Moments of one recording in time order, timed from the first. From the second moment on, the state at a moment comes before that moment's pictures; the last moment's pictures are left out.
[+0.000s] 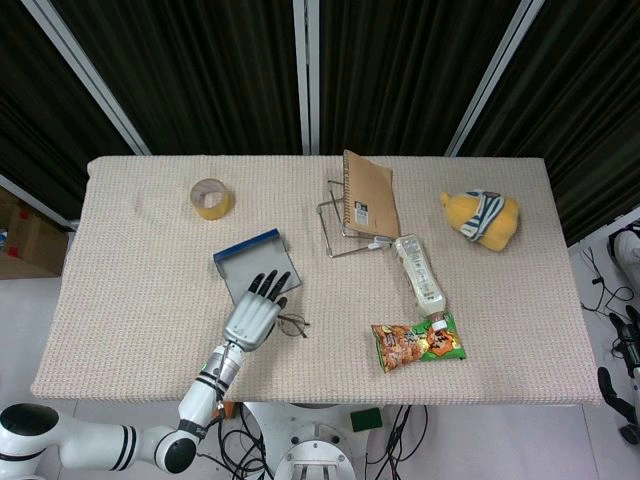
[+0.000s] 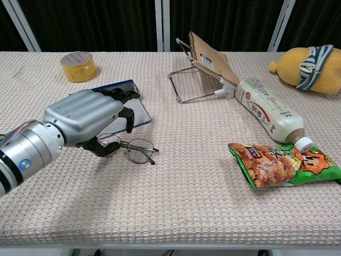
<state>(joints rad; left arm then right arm) -0.64 -1.78 -0.05 -1.61 1.10 1.21 0.88 -0.12 -1.02 -0.01 -1.56 -1.62 1.68 0.00</state>
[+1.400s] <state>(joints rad) -0.65 -1.86 -0.09 -1.52 1.10 1.18 0.84 -0.11 -1.02 0.00 -1.53 -1.57 1.63 0.04</state>
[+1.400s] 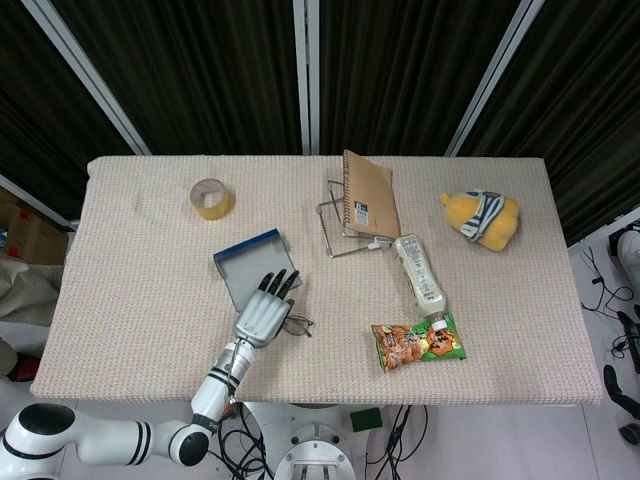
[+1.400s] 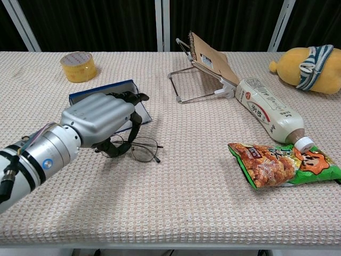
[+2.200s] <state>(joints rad) -0.72 -1.96 -0.31 -1.44 0.86 1.25 1.03 -0.10 -1.01 0.01 -1.52 -1.55 1.60 0.06</state>
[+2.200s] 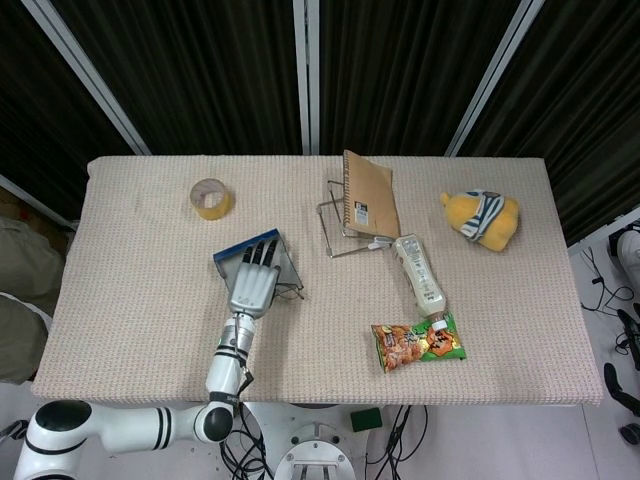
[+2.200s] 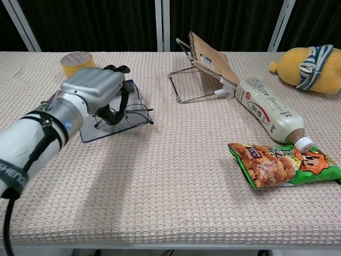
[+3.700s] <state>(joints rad) -0.86 -2.04 -0.43 -1.18 0.68 1.29 1.00 -0.09 -1.03 0.00 -1.49 -1.54 1.58 0.09</state>
